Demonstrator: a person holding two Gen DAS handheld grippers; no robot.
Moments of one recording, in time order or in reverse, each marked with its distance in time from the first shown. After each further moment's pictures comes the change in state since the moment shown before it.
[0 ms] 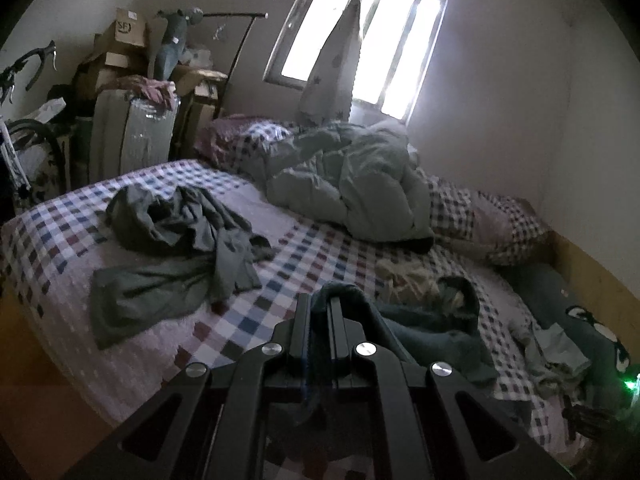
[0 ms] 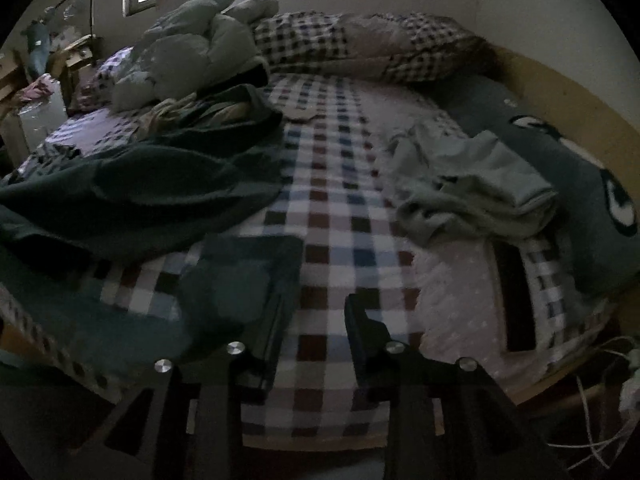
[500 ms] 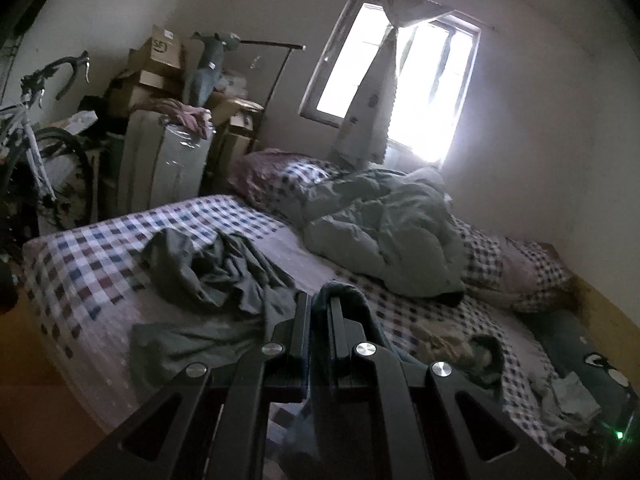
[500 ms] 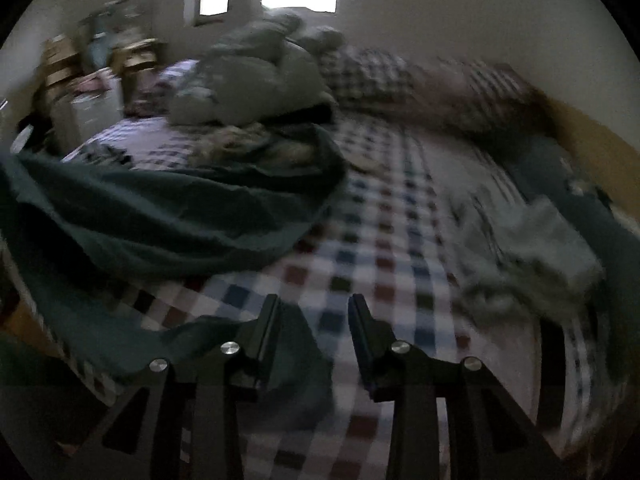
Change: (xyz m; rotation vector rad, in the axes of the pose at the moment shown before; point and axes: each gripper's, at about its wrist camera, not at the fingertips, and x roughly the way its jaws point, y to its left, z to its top) left arm 0.001 0.056 0.056 -0.060 -0.116 0.094; right arm 0.016 0.045 0.033 -0.238 -0.180 0.170
